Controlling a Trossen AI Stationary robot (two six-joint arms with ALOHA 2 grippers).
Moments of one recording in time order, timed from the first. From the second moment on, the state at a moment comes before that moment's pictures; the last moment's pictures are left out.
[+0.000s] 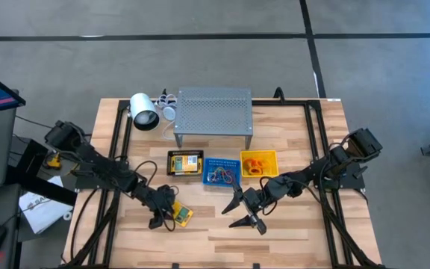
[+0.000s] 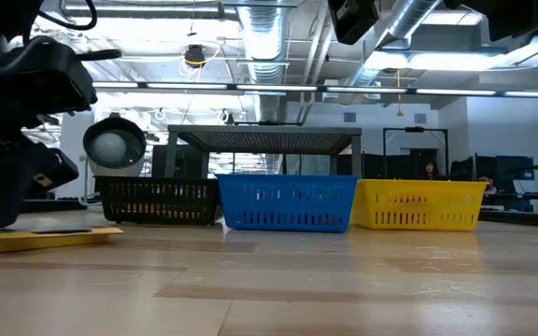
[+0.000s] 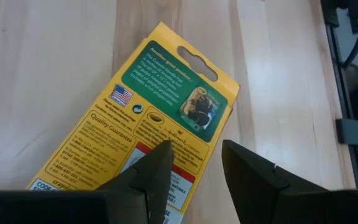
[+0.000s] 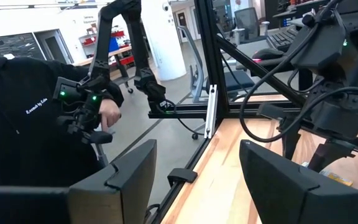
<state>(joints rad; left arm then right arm) -0.54 1.42 0.40 0.18 0.01 -0.66 0.43 1.64 0.73 0.90 -0.08 0.26</state>
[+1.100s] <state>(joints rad) -0.43 1.21 0.39 0.42 -0.07 -0.43 0.44 1.64 0.73 0.90 0.13 0.25</state>
